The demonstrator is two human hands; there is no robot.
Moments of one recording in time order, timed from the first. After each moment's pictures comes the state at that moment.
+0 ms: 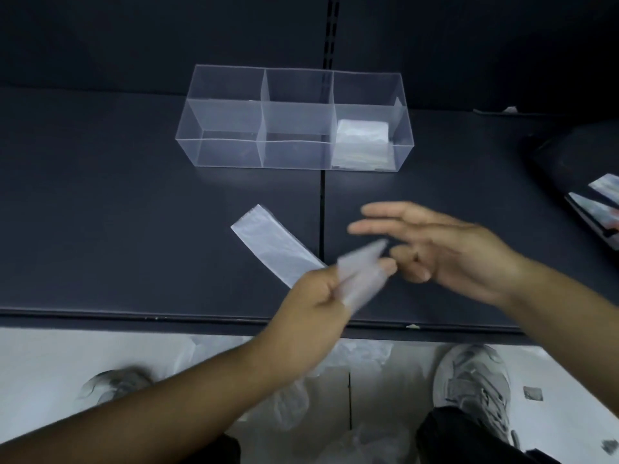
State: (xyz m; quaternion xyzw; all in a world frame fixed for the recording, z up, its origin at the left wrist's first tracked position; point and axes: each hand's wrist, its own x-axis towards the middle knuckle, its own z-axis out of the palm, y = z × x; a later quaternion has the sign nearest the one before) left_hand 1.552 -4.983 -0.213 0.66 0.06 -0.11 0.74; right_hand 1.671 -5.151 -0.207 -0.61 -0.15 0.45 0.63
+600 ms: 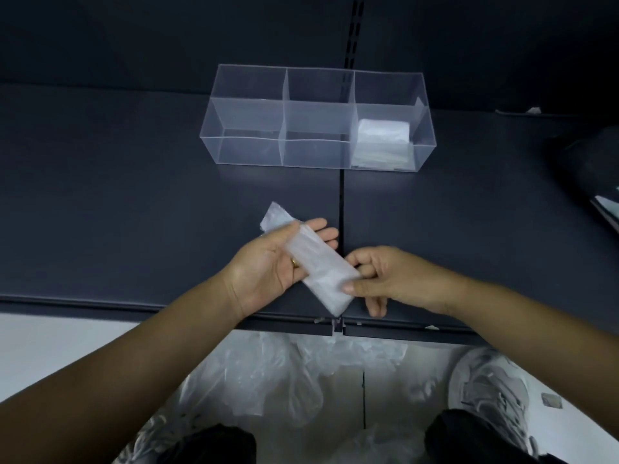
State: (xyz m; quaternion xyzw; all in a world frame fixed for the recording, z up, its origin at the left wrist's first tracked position) left_hand 1.586 -4.896 -0.263 0.39 0.21 -0.19 0.88; right_hand 1.650 -5.097 -0.254 -0.70 -0.17 0.52 0.46
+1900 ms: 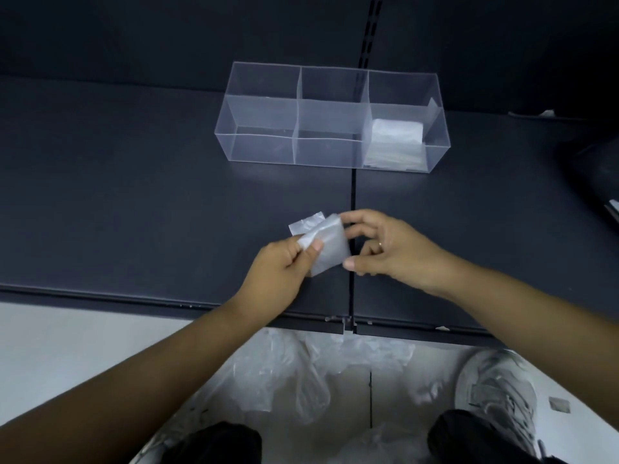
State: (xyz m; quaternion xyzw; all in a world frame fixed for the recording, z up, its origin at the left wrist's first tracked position) left_hand 1.563 -4.903 -0.270 0.83 0.14 -0.01 0.54; right_hand 1.660 -5.076 -0.240 -0.75 -0.21 0.40 0.49
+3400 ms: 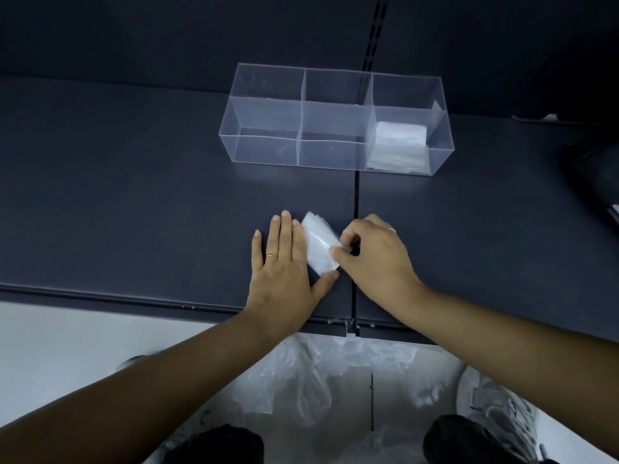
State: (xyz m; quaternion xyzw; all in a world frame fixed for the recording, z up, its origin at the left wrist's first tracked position) left_hand 1.558 -4.911 -0.298 0.99 0.12 -0.09 0.06; right_hand 1.640 -5.041 -0.270 -0.93 -0.18 0.13 0.30
